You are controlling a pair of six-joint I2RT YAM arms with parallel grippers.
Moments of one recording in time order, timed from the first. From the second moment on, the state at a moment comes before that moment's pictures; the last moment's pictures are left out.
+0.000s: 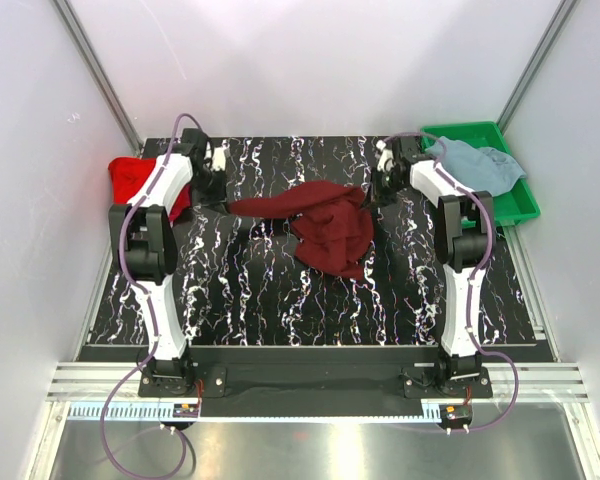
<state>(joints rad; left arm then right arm) -0.06 2.07 1.78 -0.98 0.33 -0.03 0.15 2.25 1.76 -0.62 -0.48 0.20</state>
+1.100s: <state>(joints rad) -0.03 1.78 2.17 -0.88 0.16 0.03 0.20 1.81 2.13 -0.76 -0.51 -0.17</state>
